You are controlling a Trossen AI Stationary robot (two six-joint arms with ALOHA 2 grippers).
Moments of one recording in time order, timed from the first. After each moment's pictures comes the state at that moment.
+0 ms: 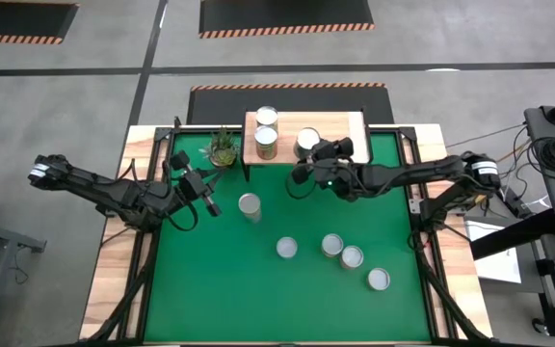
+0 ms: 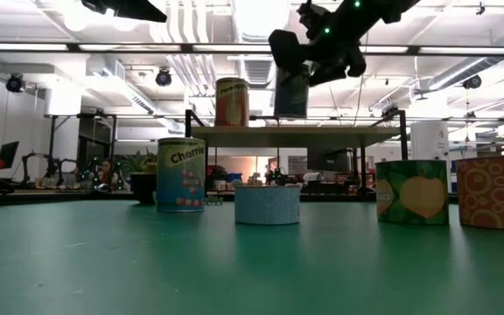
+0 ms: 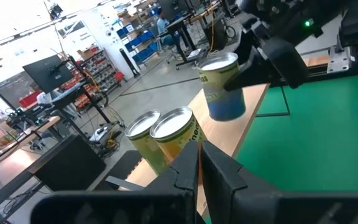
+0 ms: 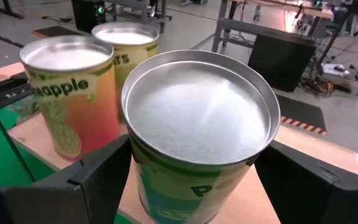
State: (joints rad) left arm -0.28 0.87 0.70 0.00 -0.96 0.30; right arm -0.07 1.52 1.07 -0.03 0.93 0.35
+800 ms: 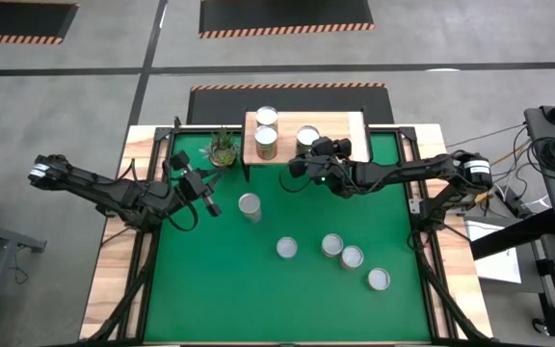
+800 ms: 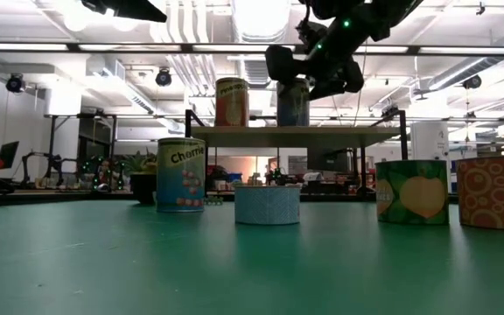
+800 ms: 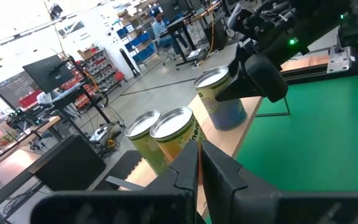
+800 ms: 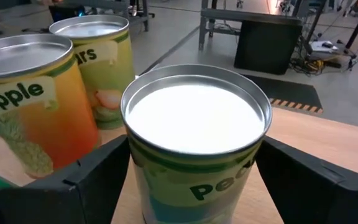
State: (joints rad) left arm -0.28 0.87 0.70 0.00 -0.96 0.30; right arm -0.11 1.57 1.07 -0.01 0.94 0.47
